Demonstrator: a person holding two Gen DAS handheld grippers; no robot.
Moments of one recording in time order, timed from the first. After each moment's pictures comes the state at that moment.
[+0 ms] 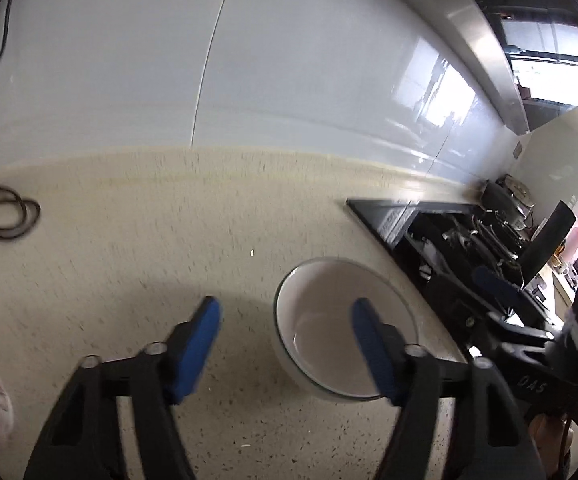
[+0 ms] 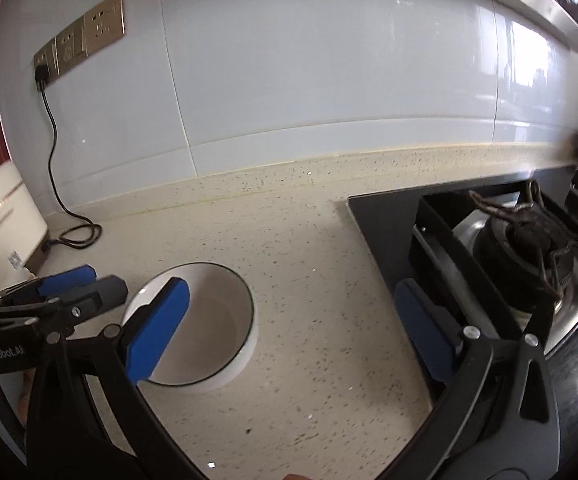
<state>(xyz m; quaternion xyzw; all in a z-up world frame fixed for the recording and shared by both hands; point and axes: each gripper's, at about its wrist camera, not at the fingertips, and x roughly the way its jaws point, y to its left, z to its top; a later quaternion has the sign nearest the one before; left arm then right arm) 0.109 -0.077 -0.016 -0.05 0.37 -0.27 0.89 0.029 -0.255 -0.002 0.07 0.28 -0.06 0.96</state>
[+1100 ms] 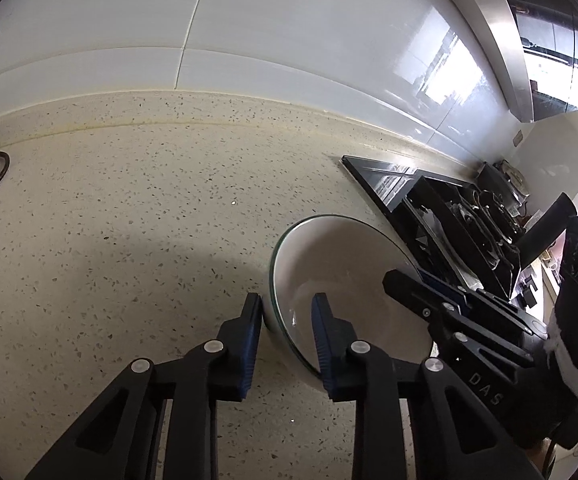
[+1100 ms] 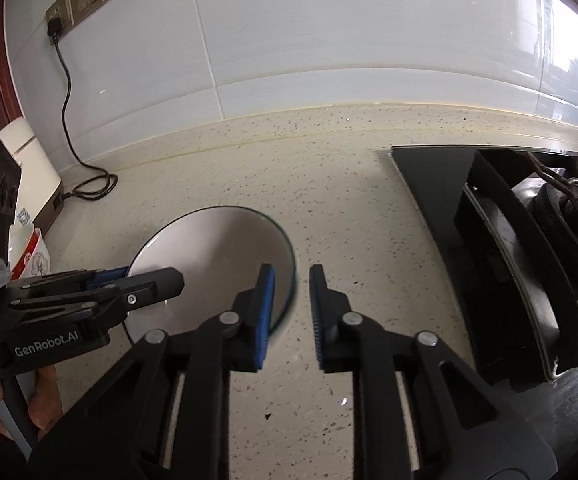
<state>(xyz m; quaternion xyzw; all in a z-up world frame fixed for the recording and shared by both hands) 0.117 -0.089 -0.045 -0.06 0.43 -0.29 0.85 0.056 -0.237 -0.025 0.06 0.36 0.01 0.93</state>
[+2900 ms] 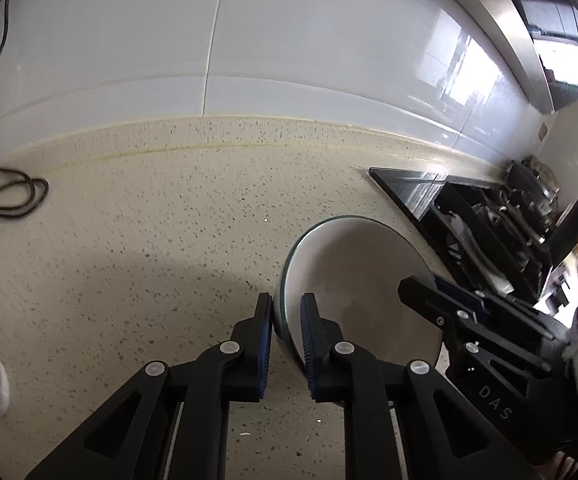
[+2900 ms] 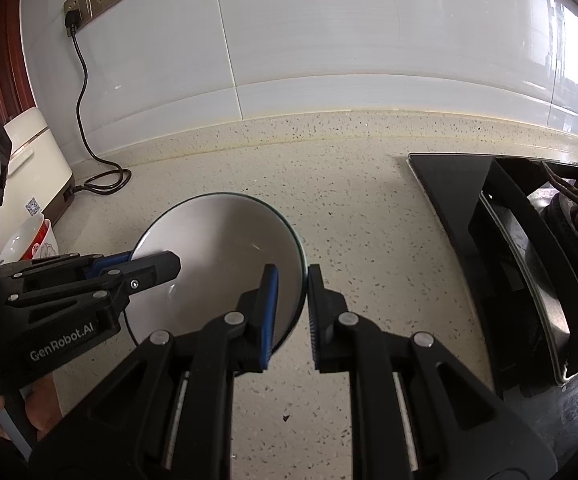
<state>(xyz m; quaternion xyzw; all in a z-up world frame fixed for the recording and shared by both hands) 0.106 -0.086 -0.033 -0.02 0.41 -0.23 0.88 0.051 -0.230 -0.027 0.05 0.34 0.03 0.94</state>
